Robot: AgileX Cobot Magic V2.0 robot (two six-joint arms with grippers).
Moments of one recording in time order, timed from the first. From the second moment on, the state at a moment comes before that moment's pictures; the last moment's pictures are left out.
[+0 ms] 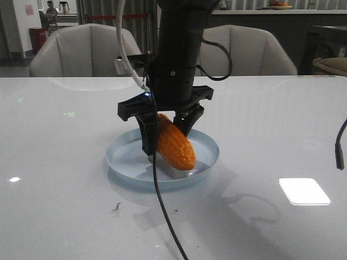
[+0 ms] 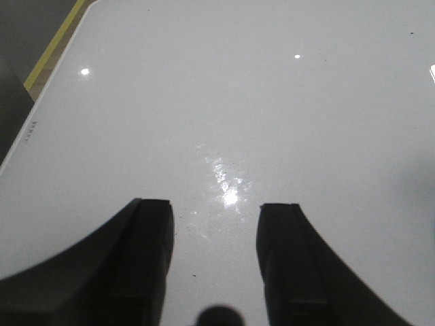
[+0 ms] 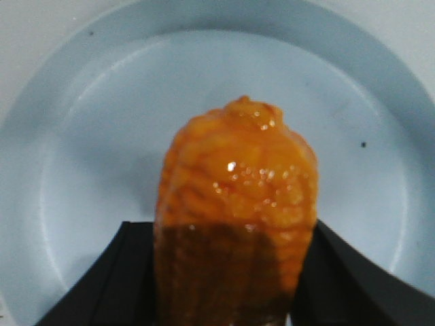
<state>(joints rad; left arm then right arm) -0.04 0.95 -0.78 0.24 0.45 -0.22 0.59 2.22 -1.86 0.06 1.00 0.00</state>
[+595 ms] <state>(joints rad) -0.04 0.95 -0.78 0.24 0.45 -0.22 0.56 2.19 -1.97 0.07 1.05 0.02</state>
